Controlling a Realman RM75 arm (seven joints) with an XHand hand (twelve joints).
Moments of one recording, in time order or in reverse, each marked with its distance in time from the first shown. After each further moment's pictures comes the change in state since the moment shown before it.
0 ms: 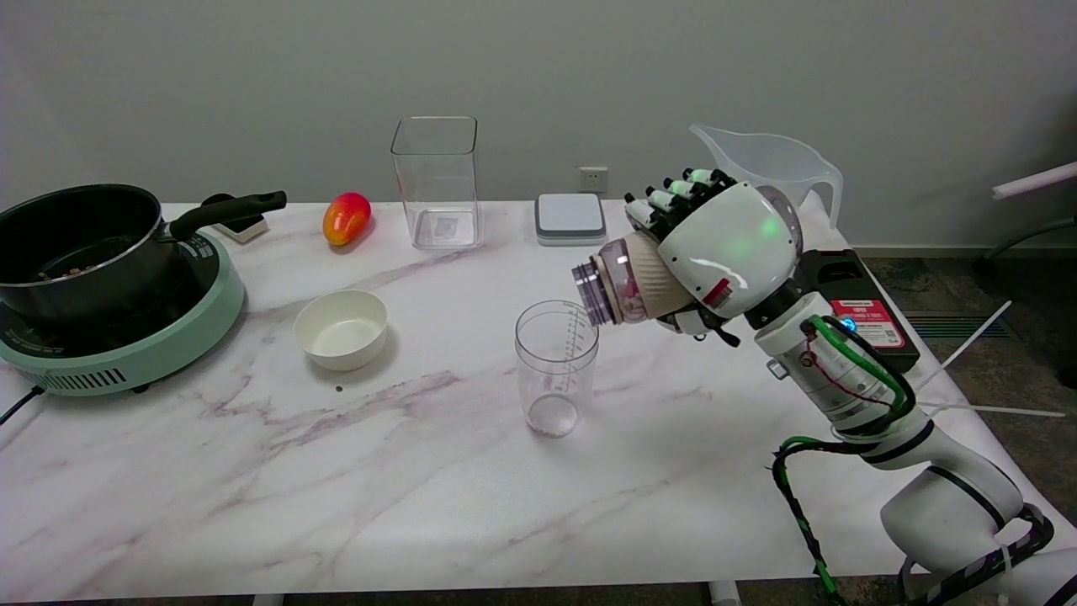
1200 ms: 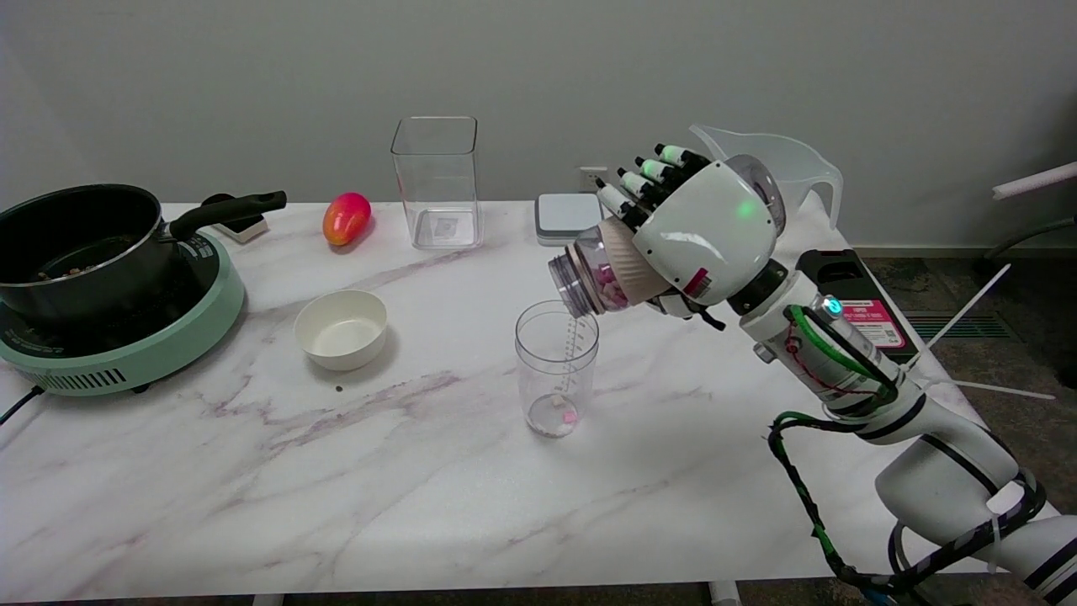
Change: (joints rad) arm 0.070 0.028 -0.005 0.029 -0.136 -0.009 0.045
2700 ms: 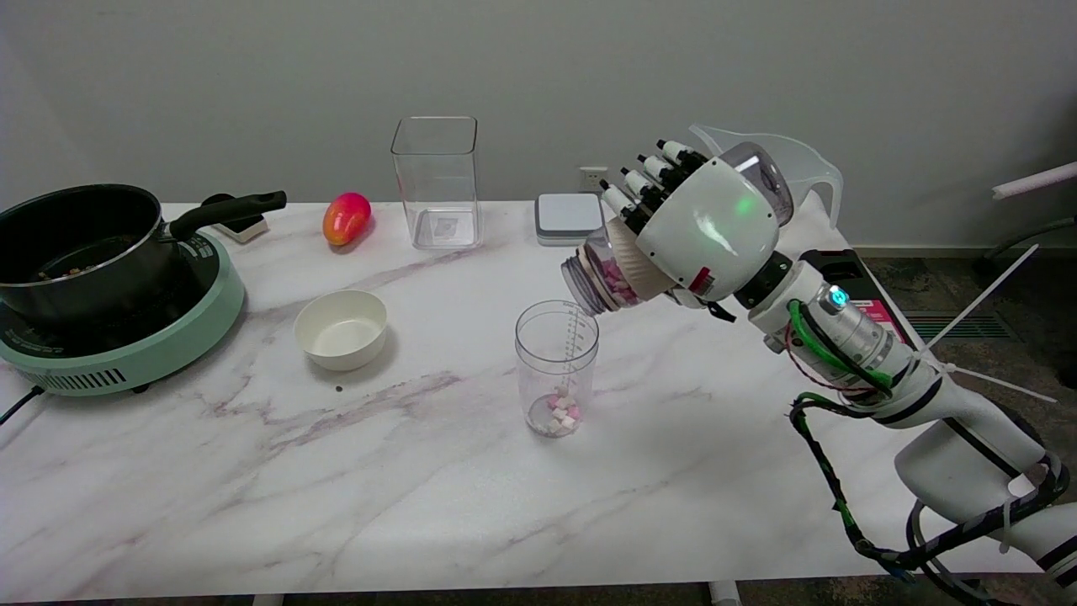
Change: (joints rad) arm 0.006 0.004 0.099 0.005 -0.198 -0.008 0.104
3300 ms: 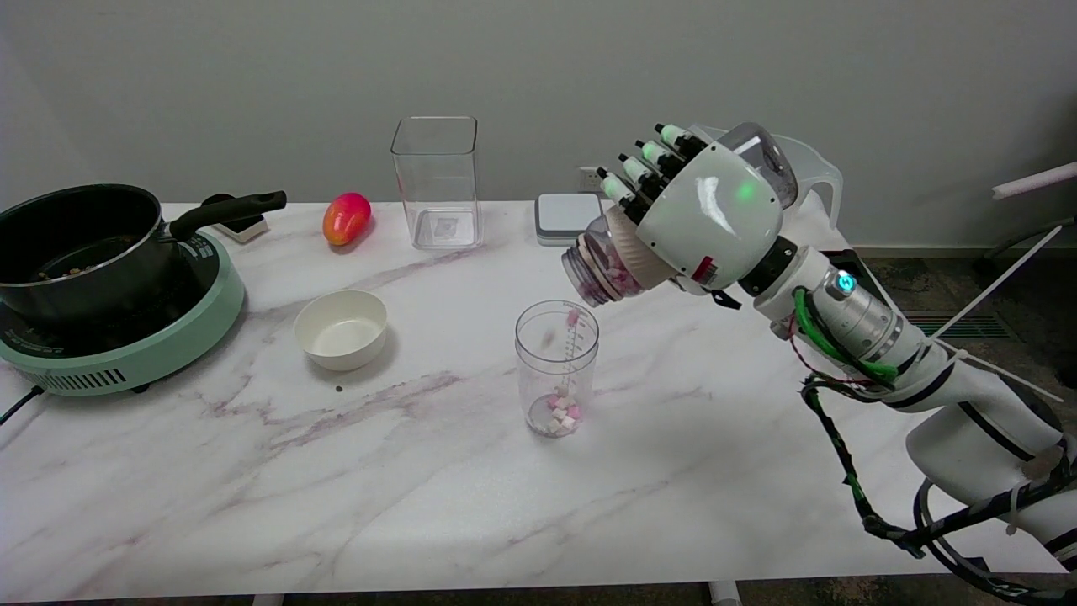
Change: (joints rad) arm 0.018 0.006 0.057 0.034 -0.113 0.002 0.095
